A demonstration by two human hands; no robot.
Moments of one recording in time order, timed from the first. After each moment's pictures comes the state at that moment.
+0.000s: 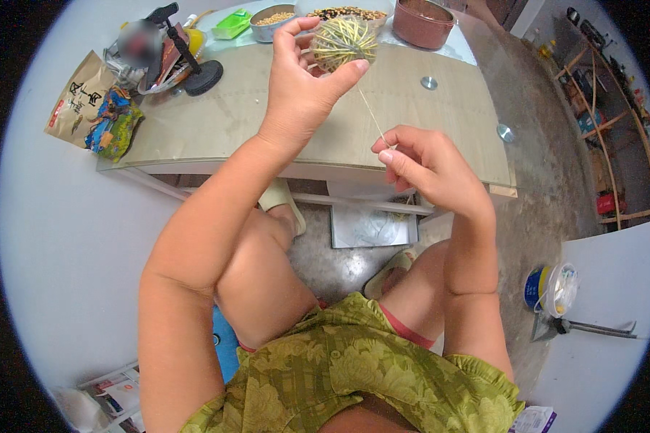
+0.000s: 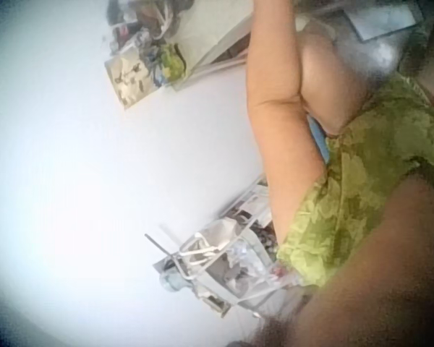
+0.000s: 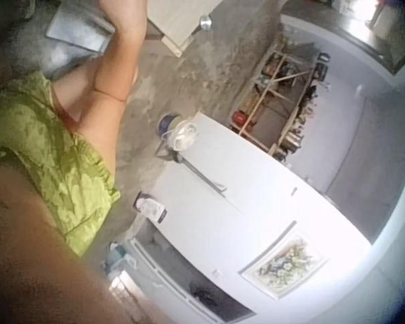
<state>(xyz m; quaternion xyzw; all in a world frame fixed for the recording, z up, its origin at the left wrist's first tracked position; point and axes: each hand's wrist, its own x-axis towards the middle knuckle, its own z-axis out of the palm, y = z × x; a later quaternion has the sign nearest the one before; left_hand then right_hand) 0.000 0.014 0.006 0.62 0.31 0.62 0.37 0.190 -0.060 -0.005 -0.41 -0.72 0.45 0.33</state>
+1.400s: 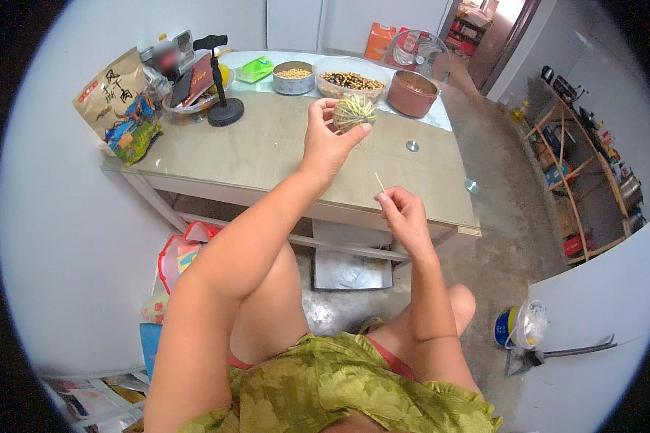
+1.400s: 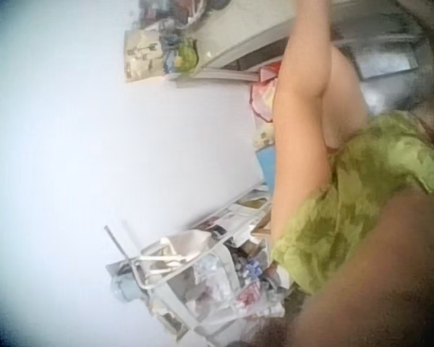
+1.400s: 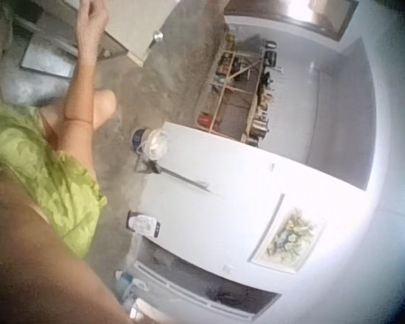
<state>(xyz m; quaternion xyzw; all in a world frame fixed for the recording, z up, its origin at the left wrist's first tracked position) -0.003 0.006 -0.002 0.52 0.34 0.64 0.46 0.172 -0.075 -0.058 -0.53 -0.62 0.36 0.45</state>
